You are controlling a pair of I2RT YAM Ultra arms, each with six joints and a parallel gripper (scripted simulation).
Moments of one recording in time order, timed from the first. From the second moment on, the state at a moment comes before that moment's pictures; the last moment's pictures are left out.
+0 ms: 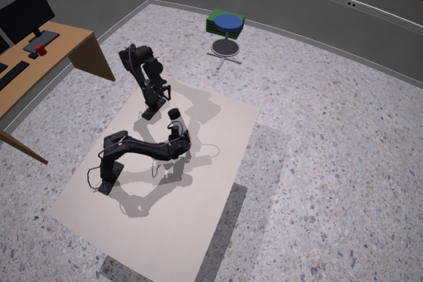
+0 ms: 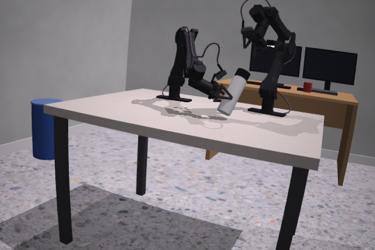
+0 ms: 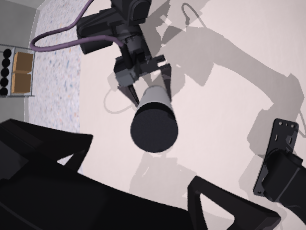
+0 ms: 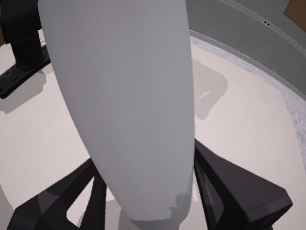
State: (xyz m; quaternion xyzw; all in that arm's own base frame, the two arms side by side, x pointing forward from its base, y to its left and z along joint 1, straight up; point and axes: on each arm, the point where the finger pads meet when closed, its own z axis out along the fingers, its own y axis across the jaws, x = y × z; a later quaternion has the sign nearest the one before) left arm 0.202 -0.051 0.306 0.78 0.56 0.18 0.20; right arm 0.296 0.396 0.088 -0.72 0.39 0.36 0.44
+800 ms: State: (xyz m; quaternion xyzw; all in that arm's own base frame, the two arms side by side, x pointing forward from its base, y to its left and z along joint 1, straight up) left arm 0.211 -0.047 0.282 0.78 0.57 0.16 0.20; right arm 0.295 0.395 0.087 -0.72 0.40 0.36 0.43
